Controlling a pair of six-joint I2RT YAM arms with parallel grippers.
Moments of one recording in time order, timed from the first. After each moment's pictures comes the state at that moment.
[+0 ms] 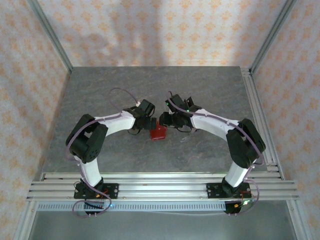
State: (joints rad) left arm -0.53 1.81 1.08 -0.42 -0.20 -0.52; right arm 0.68 1.72 1.19 -0.46 -0.14 0.68
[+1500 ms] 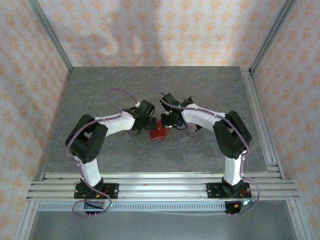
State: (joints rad) left arm -0.53 1.81 1.06 -0.40 -0.21 -0.54; right arm 0.68 1.90 1.33 -0.62 -0.06 0.55
